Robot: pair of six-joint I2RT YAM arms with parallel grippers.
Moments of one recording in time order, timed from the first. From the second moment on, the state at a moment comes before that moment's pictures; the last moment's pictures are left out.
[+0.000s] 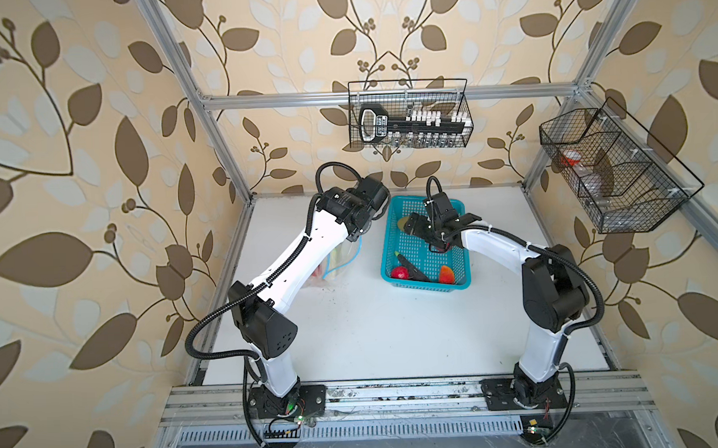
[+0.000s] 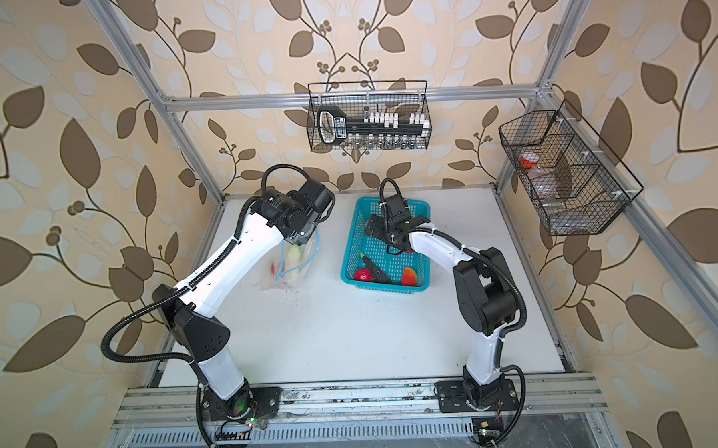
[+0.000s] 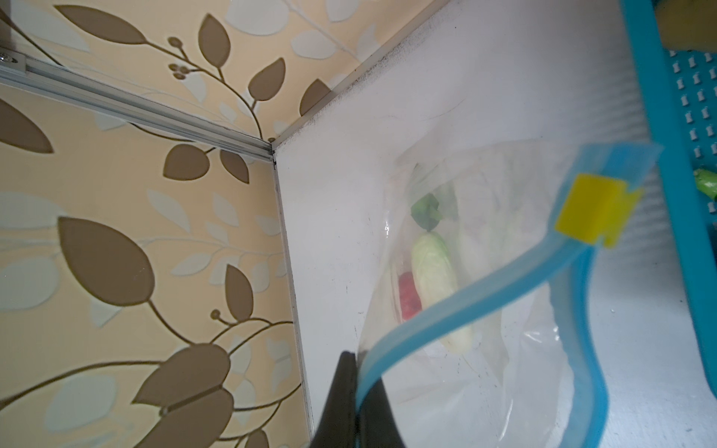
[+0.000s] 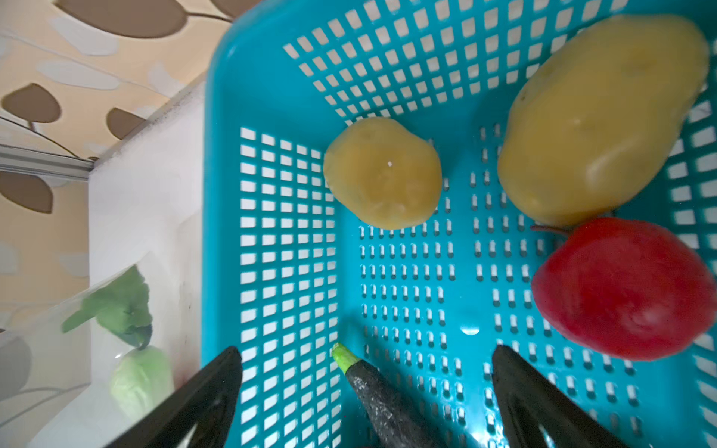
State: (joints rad) left arm -0.64 1.77 1.95 -1.34 -0.72 -0.09; right arm 0.42 1.90 1.43 -0.41 0.04 0.79
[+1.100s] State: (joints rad) left arm -0.64 1.78 1.94 -1.37 -0.71 -0.14; right arm 0.35 2.22 1.64 -0.28 0.00 0.93
